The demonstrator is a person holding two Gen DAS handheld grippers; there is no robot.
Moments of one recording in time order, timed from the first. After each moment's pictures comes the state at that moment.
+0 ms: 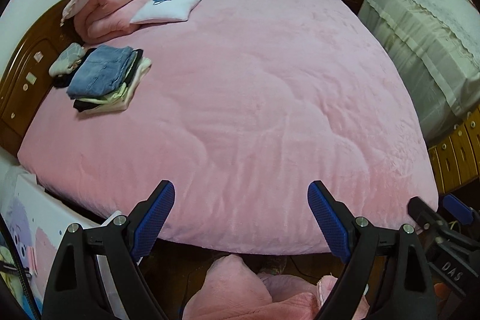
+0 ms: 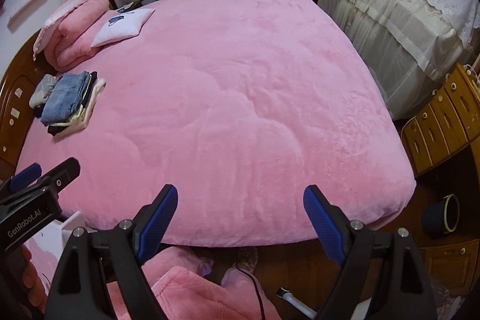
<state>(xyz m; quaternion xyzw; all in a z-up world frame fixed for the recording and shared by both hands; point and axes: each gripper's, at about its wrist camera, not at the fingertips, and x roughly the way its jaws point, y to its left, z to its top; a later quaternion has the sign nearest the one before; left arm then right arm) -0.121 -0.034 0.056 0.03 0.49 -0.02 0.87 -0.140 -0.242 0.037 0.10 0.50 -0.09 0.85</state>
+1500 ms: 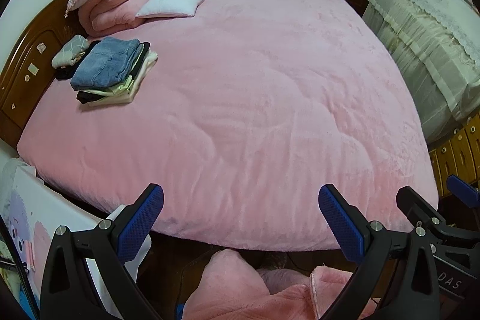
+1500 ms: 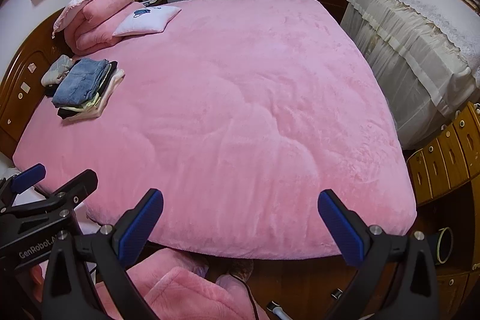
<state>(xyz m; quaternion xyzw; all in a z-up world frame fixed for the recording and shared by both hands) -0.123 -0.016 0.047 0.02 0.50 -0.01 0.87 -0.125 -0.194 0.046 0.04 0.49 -0.05 0.87</state>
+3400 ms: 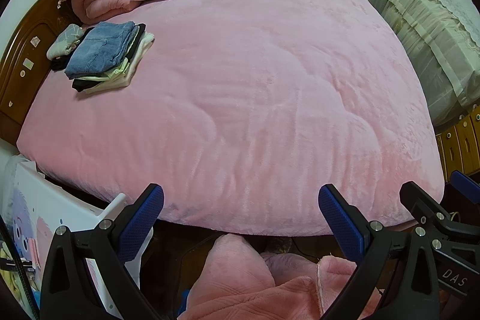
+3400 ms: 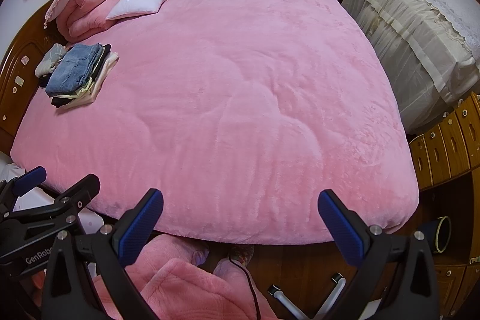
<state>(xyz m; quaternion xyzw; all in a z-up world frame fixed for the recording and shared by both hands) -0.115 -0.018 0.026 0.03 0.54 -0.01 0.84 -0.122 -0.196 0.026 0.05 0.53 -0.05 0.84</state>
